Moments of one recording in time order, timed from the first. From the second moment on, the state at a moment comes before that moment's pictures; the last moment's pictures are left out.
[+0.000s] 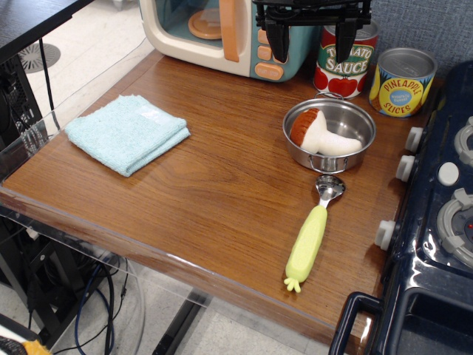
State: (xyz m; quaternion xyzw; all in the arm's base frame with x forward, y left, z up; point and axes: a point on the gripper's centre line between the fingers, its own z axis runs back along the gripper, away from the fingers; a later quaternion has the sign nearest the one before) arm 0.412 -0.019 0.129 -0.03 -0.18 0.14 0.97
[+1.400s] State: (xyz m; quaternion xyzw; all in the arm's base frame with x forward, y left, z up) arm 0.374 0.136 0.068 0.05 -0.10 0.58 0.81
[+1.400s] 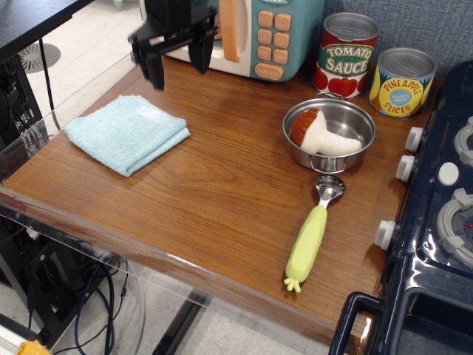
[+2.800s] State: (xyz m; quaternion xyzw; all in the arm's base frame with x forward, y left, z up) arm 0.354 0.138 0.014 0.06 -0.05 0.71 0.70
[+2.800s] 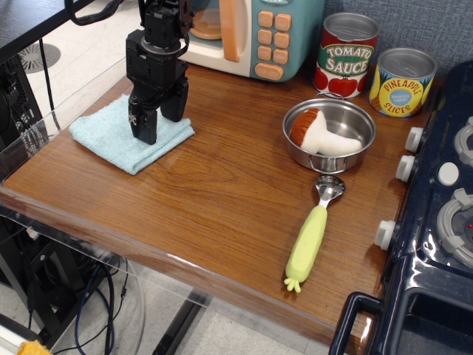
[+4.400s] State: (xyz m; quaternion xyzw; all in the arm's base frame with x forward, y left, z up) arm 0.273 0.021 0.046 0.01 -0.09 0.59 0.80
